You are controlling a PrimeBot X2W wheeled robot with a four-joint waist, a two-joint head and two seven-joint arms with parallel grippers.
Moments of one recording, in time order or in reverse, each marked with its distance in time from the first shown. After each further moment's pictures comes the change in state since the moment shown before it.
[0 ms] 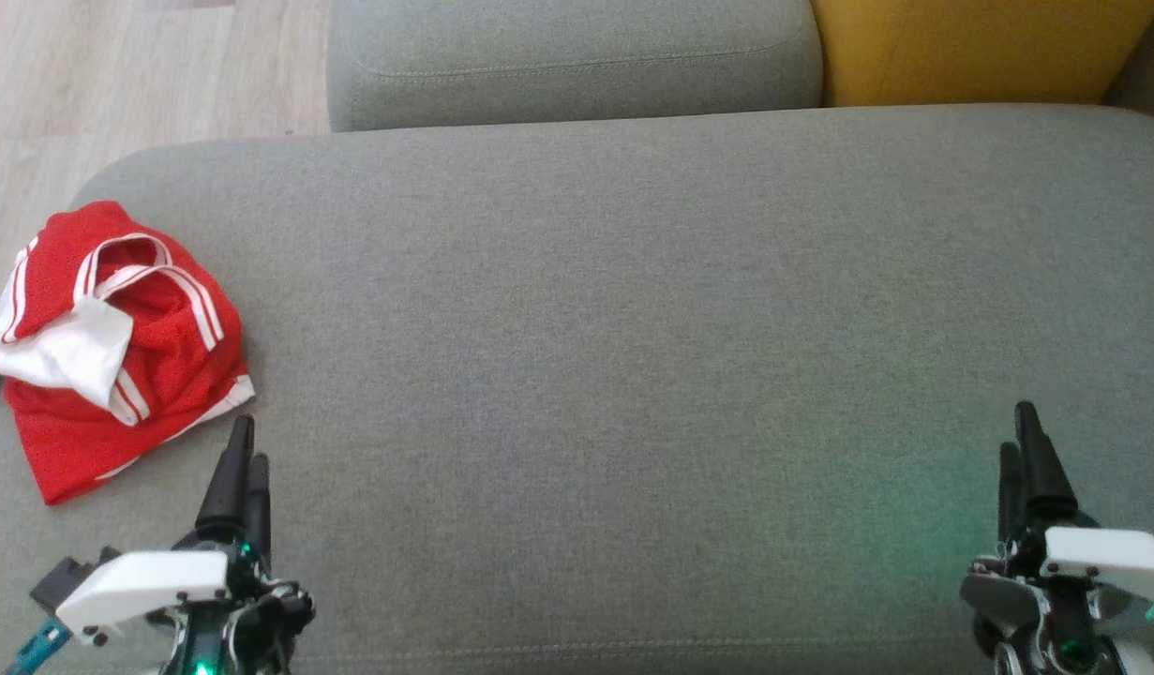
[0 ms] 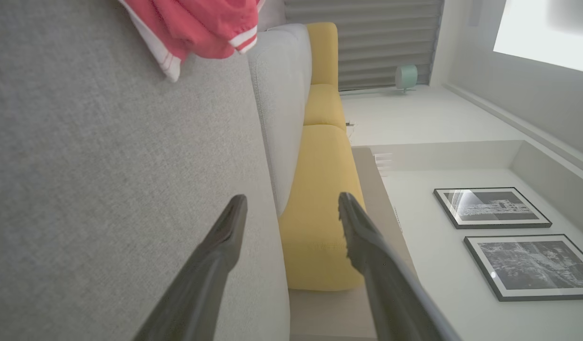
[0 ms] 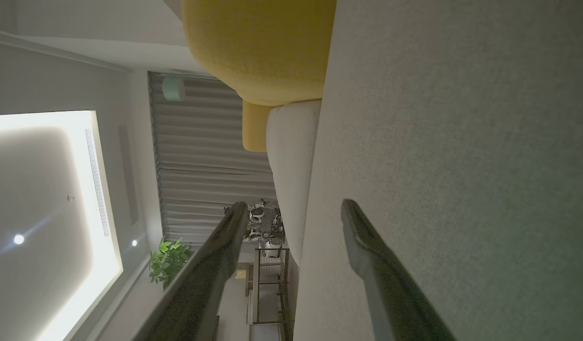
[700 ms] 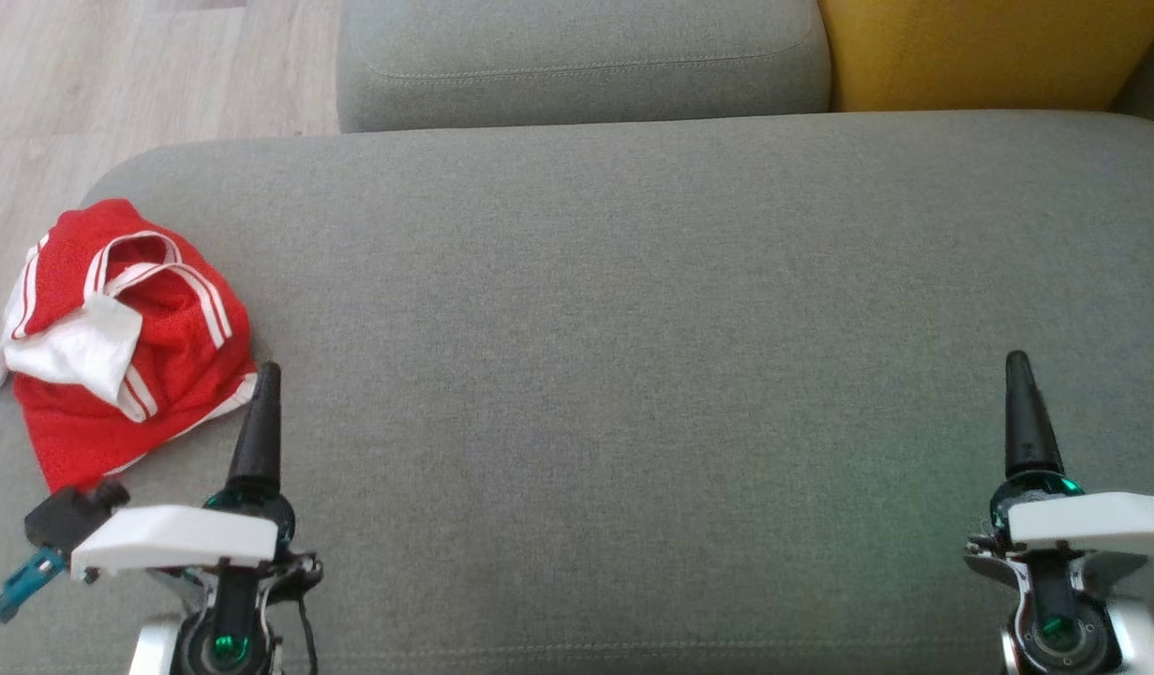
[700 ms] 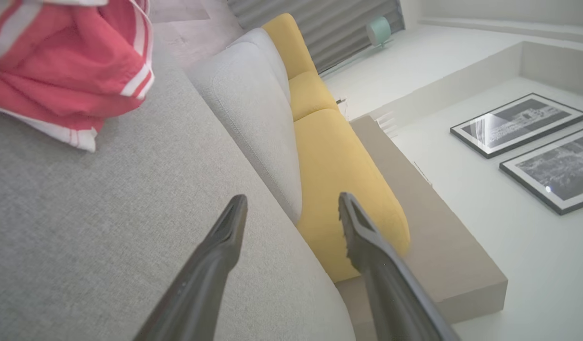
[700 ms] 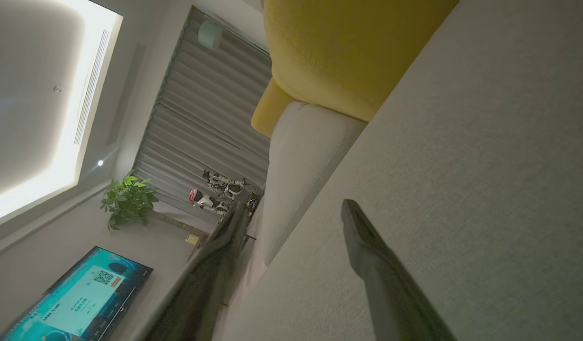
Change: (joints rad) left arm -0.027 0.004 -0.038 -0.099 0.351 0.000 -0.057; right arm -0.013 -0.014 0.024 -0.100 -0.399 0.000 -0.051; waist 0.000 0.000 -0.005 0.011
